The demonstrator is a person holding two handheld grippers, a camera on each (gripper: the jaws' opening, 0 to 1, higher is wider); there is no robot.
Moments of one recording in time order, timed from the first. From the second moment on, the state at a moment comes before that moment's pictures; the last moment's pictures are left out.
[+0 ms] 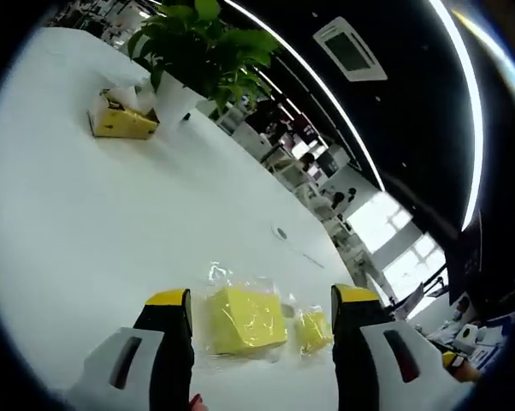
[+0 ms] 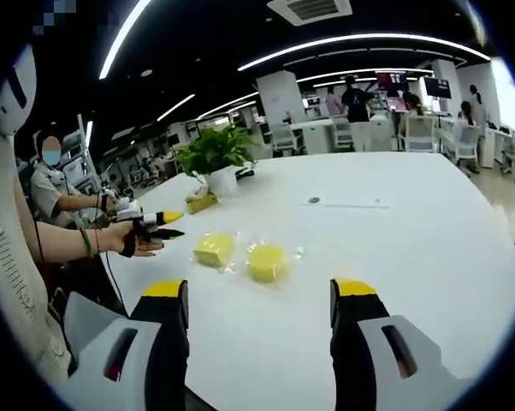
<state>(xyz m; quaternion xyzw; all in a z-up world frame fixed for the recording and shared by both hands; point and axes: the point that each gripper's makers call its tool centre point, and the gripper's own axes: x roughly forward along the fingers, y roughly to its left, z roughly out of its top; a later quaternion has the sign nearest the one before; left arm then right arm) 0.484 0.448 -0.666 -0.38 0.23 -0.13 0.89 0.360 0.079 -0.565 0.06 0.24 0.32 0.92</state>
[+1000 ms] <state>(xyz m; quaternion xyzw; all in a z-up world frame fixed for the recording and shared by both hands) 0.535 0.438 -0.722 -0.48 0.24 -0.16 0.83 0.371 0.088 -0.588 0.04 0.28 0.31 0.91</state>
